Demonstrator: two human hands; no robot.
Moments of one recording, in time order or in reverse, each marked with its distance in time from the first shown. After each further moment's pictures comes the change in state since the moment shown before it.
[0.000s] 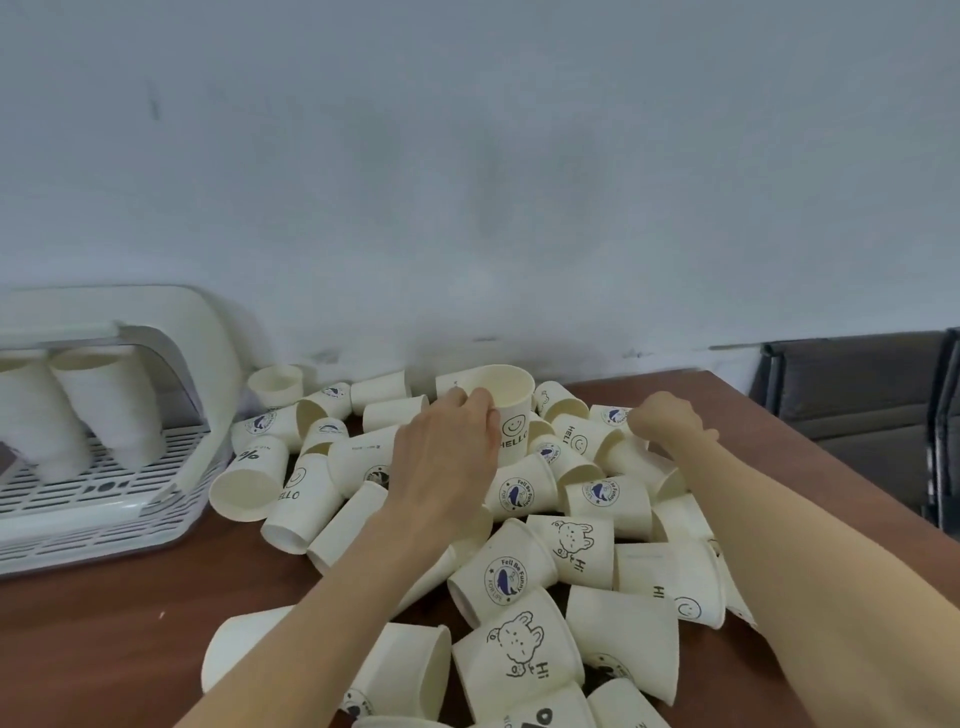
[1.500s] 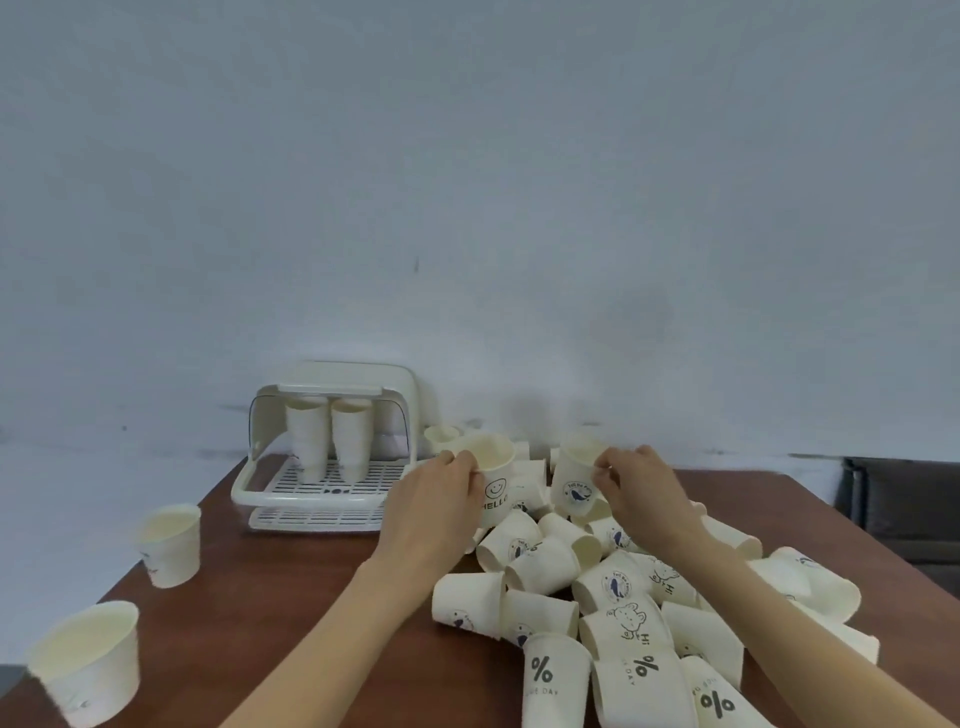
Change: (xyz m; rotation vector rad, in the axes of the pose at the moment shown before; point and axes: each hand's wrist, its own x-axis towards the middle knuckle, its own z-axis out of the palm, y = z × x) left_hand -0.131 -0.075 -0.180 0.106 0.107 -0.120; right_hand -0.260 -0.049 -0.032 0.049 0.237 -1.017
